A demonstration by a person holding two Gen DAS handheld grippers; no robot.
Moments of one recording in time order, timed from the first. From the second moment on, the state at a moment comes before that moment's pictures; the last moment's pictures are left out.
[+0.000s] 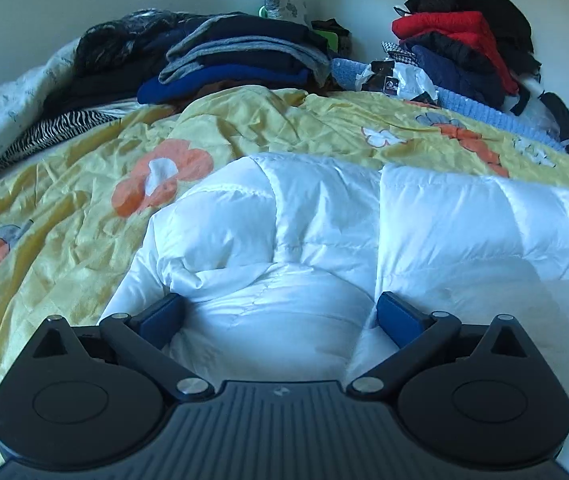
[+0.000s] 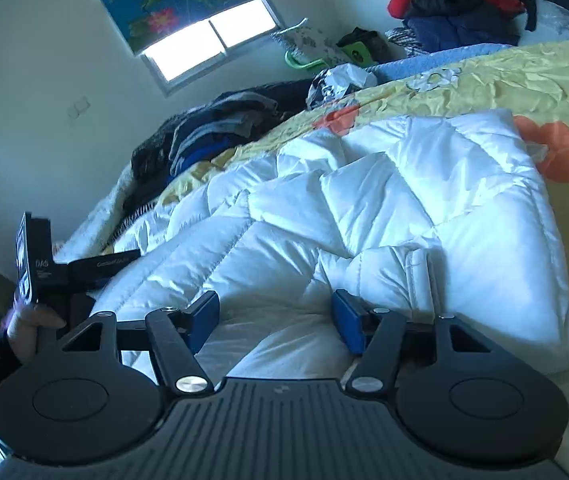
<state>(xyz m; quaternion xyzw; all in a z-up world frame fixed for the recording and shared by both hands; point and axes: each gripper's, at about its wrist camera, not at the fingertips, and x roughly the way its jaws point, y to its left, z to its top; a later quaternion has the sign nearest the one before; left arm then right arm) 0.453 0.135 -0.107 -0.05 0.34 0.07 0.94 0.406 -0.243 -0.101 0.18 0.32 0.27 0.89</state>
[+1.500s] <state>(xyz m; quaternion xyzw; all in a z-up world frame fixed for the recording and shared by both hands) 0.291 0.041 -0.081 0.04 0.30 -0.01 0.95 0.309 -0.203 -0.052 -0.04 0.24 0.27 0.93</state>
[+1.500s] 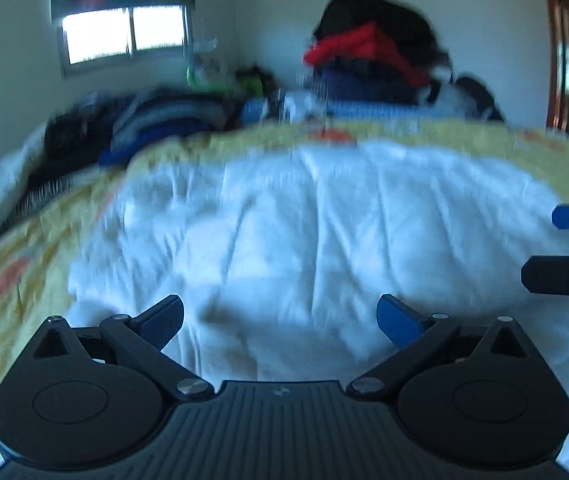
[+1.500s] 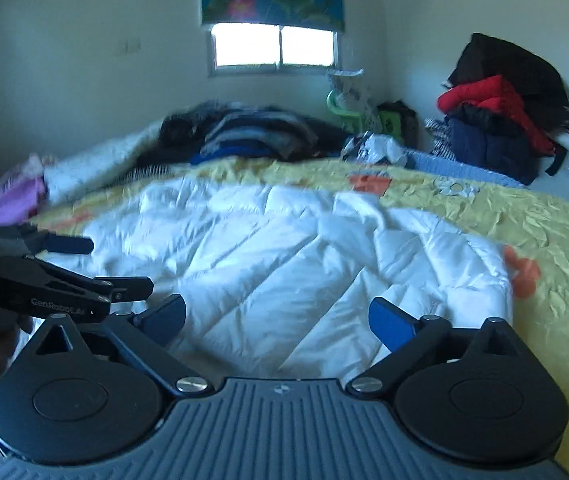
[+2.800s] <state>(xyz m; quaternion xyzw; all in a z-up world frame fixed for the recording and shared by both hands) 0.164 0.064 -0.103 0.03 0.33 -0.01 0.94 0.145 -0.269 -0.089 -0.09 0.33 0.22 0.91</state>
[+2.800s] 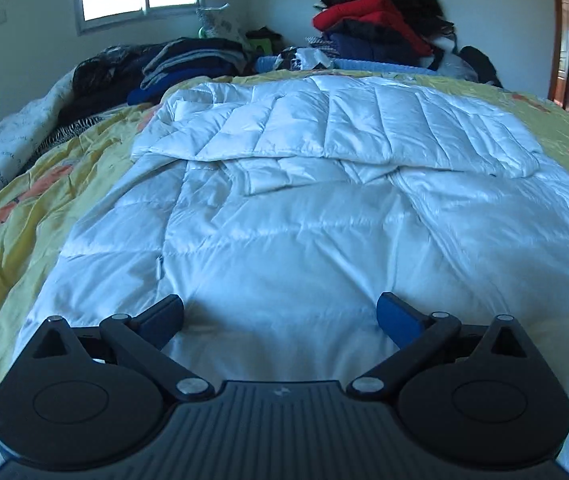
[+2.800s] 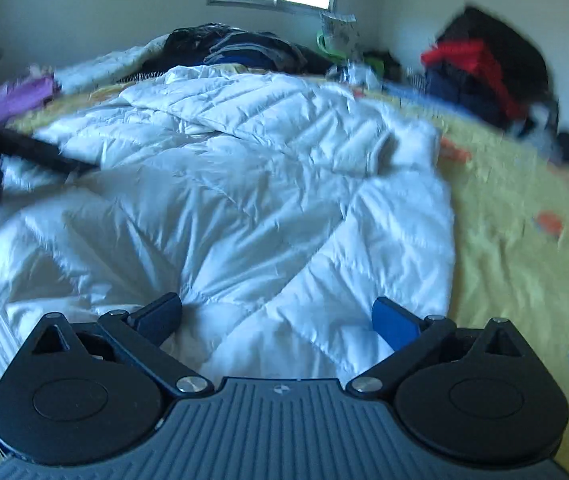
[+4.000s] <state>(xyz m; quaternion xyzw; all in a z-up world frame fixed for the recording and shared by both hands) 0.071 0.259 -0.101 -0.43 0.36 -0.04 0.83 0.134 -0.364 -0.070 0.22 0.43 0.20 0.85</state>
